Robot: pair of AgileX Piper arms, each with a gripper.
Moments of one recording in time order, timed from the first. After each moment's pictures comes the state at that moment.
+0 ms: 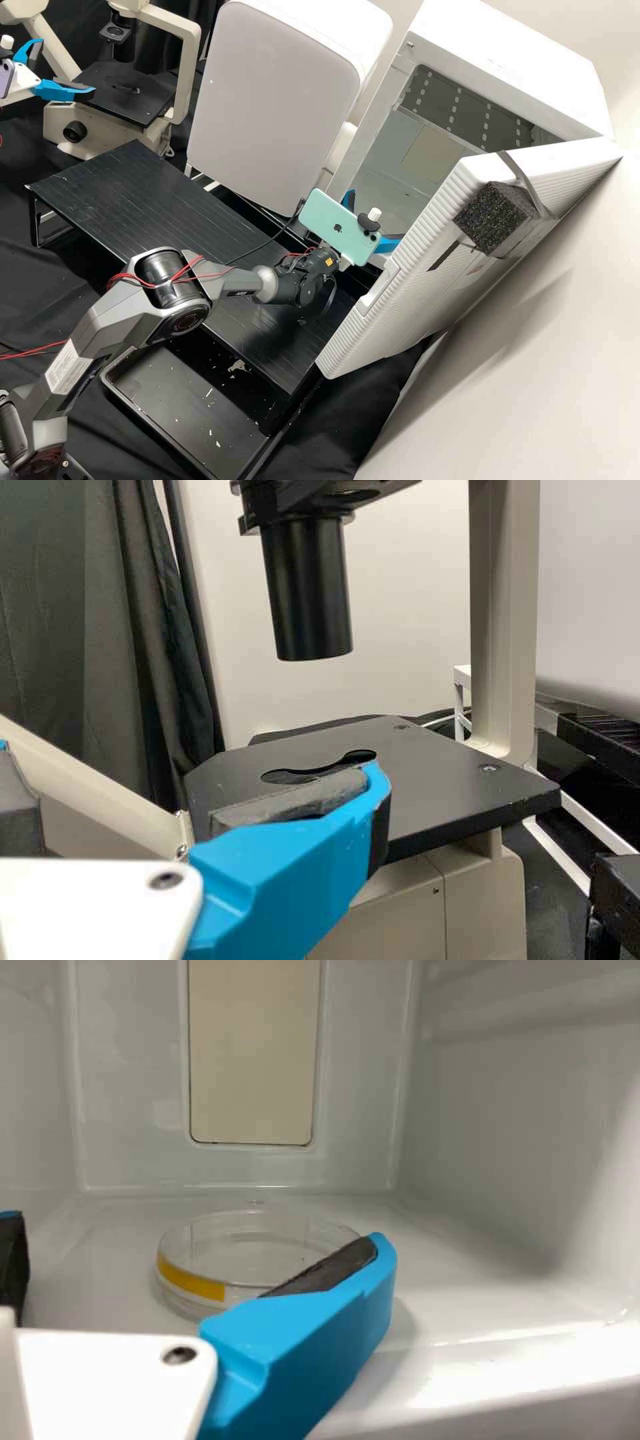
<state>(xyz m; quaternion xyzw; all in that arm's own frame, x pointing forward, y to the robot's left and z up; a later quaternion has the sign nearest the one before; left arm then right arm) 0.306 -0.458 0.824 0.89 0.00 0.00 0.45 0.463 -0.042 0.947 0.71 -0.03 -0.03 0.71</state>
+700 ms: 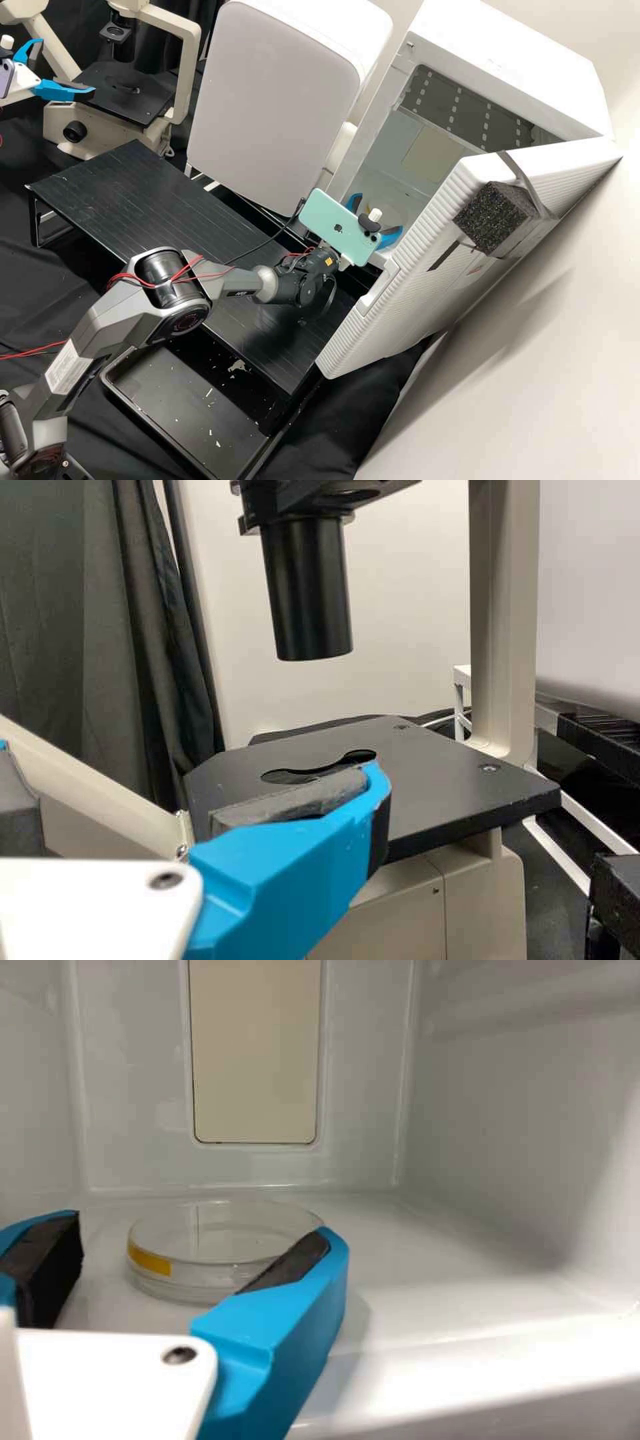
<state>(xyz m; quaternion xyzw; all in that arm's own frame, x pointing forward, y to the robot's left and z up) 0.306 -0.458 0.824 0.89 0.00 0.00 0.45 0.463 -0.042 0.948 0.71 -0.03 -0.03 0.70</state>
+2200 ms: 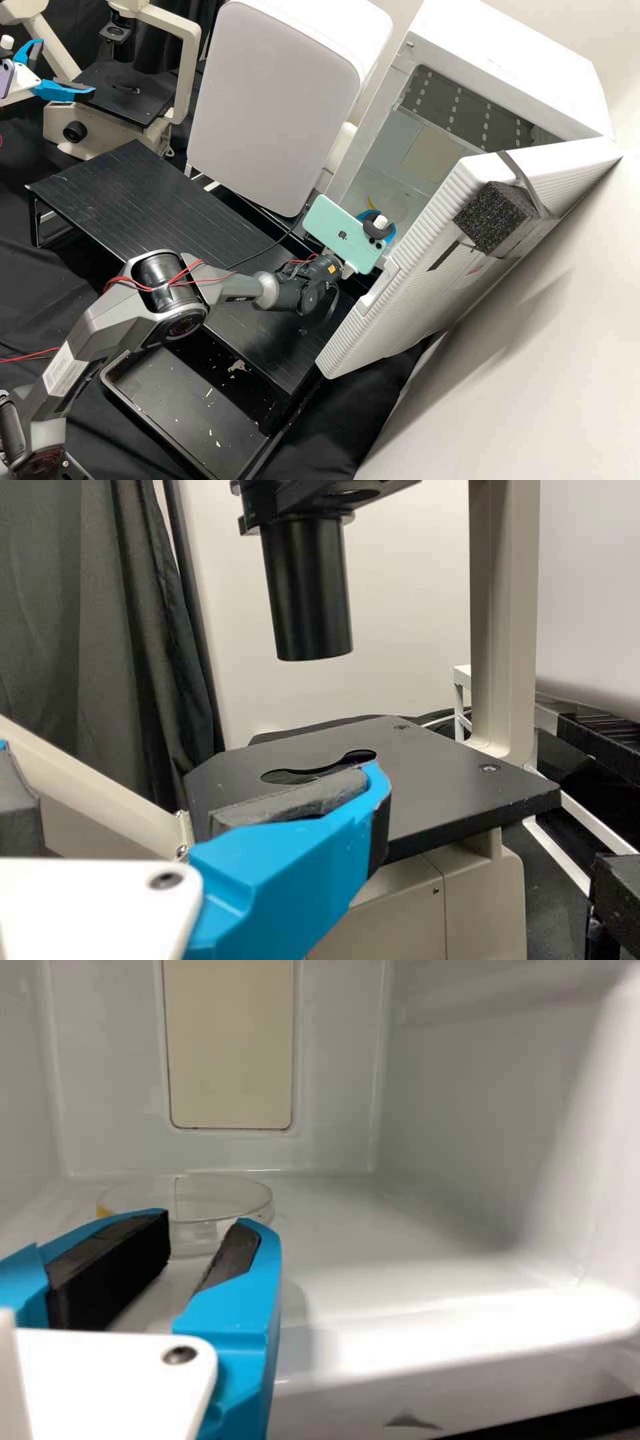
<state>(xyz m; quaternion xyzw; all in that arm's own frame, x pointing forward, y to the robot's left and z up) 0.306 -0.458 0.824 0.89 0.00 0.00 0.45 0.451 -0.050 0.960 0.71 -0.05 -0.03 0.70</state>
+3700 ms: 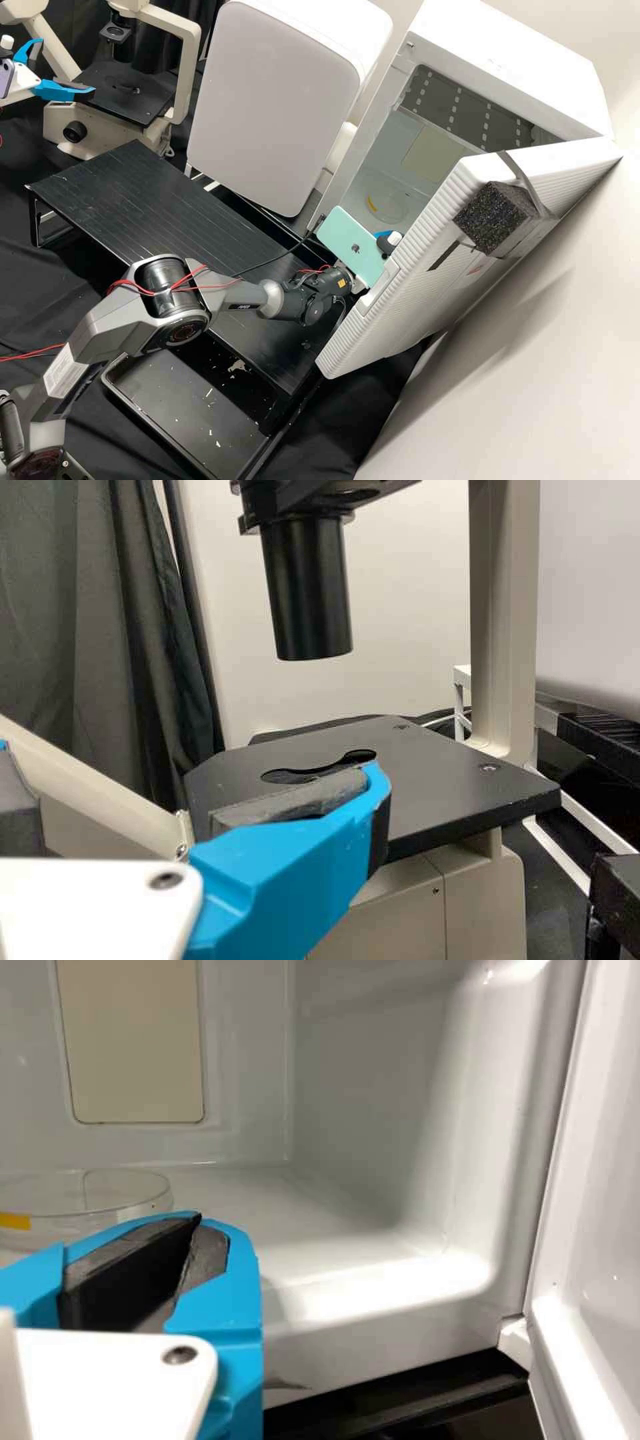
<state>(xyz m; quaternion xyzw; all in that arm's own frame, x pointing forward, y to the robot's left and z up) 0.306 -0.458 0.824 0.89 0.00 0.00 0.45 0.442 -0.068 0.980 0.71 -0.10 -0.02 0.70</state>
